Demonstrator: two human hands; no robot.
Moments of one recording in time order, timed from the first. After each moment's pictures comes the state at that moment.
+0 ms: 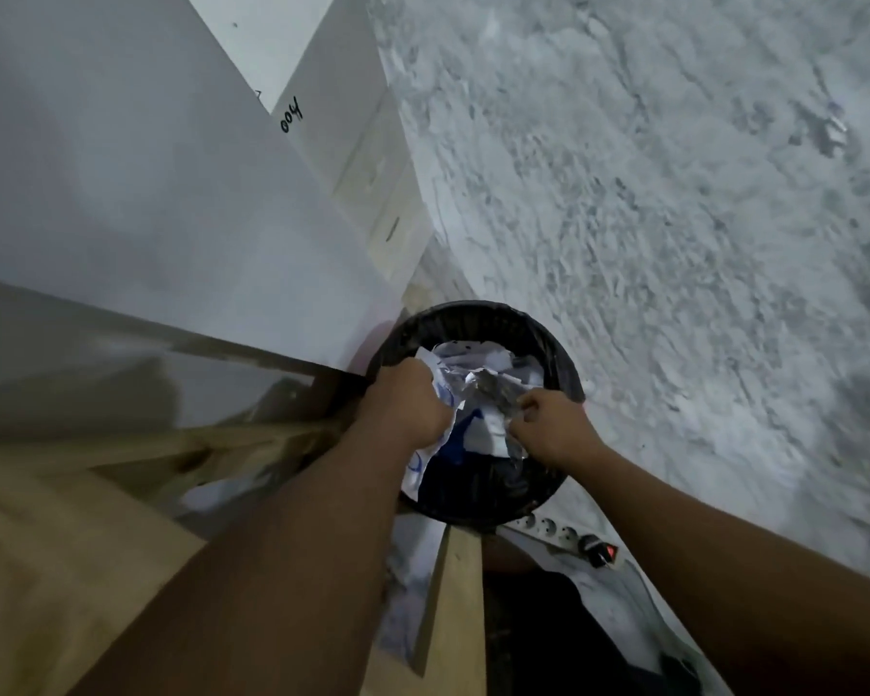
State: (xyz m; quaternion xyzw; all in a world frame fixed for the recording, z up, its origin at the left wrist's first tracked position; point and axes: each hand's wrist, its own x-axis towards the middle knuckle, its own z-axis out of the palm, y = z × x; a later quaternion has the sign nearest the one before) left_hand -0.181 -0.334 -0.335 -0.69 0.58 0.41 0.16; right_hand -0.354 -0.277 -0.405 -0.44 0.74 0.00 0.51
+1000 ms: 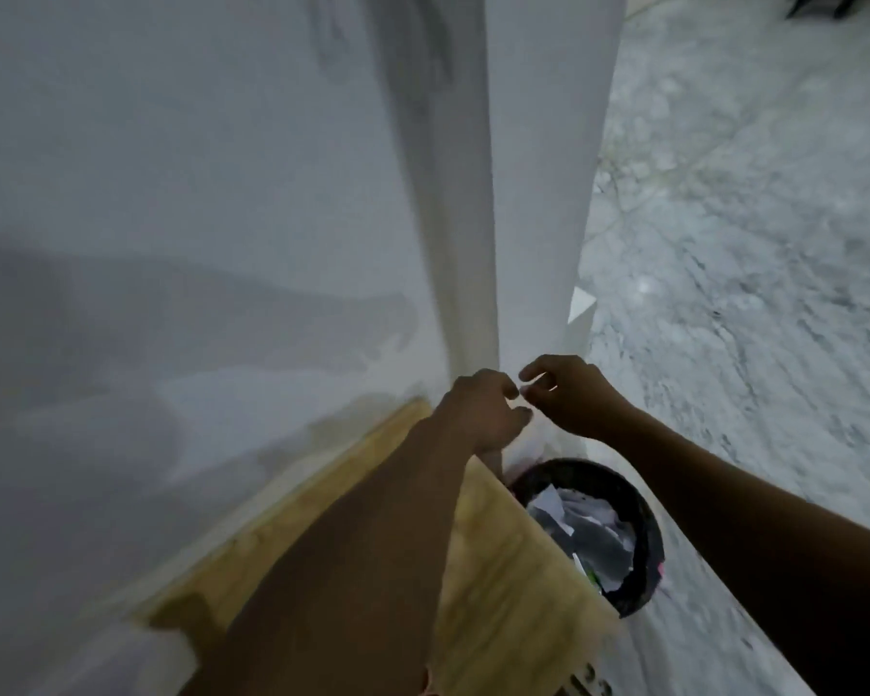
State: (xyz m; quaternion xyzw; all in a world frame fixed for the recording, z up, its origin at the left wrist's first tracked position) left_hand -0.062 -0.233 0.061 -0.74 0.56 0.37 -0.09; right_hand -0.199 -0.294 0.027 -0.74 0.54 -0.12 0.39
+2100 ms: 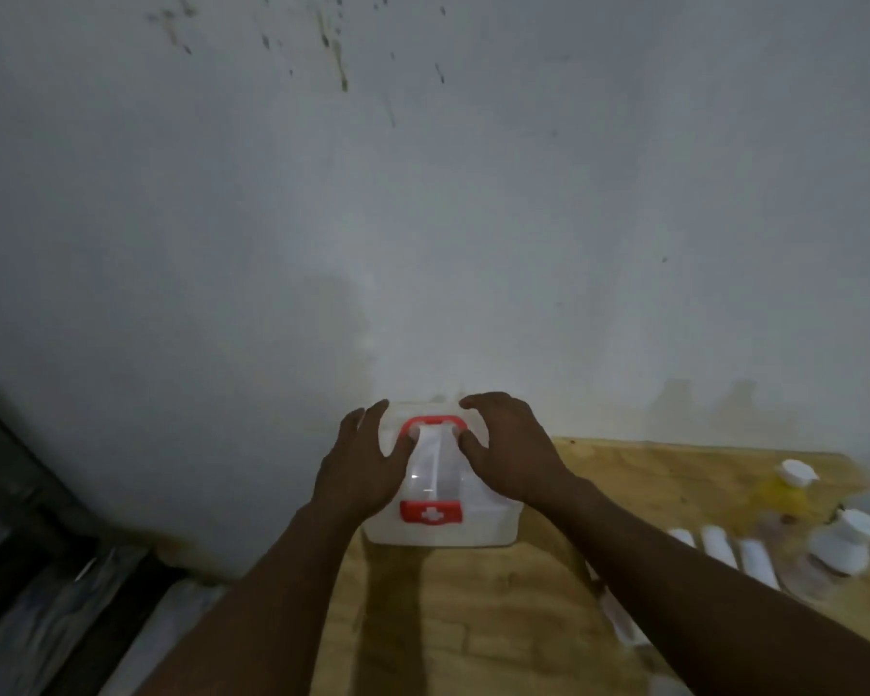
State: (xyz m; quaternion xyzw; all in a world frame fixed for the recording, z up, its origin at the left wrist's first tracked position) left_hand 0.226 0.239 -0.066 -0.94 0.16 0.05 -0.31; right_hand 0.154 0.052 -0.068 -0.94 0.09 -0.15 0.28
